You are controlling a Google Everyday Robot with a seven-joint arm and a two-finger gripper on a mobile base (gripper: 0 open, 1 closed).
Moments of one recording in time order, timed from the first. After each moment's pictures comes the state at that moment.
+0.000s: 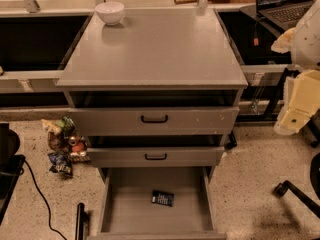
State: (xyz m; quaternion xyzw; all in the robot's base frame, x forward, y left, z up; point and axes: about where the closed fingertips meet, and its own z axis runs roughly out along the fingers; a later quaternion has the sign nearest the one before) arm 0.438 -0.216 0.978 -0.60 0.78 -0.04 0.16
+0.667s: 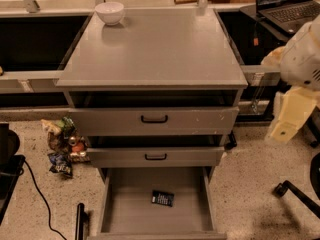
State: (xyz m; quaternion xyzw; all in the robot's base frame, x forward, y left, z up) arm 0.443 -0.211 0.943 -0.61 0.77 0.00 0.17
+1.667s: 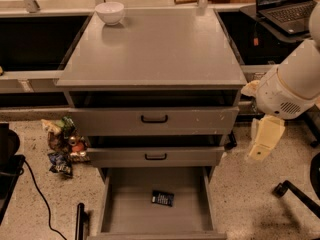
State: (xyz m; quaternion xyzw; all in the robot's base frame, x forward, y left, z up) arm 0.456 -0.198 0.861 -0.62 0.76 0.05 0.16
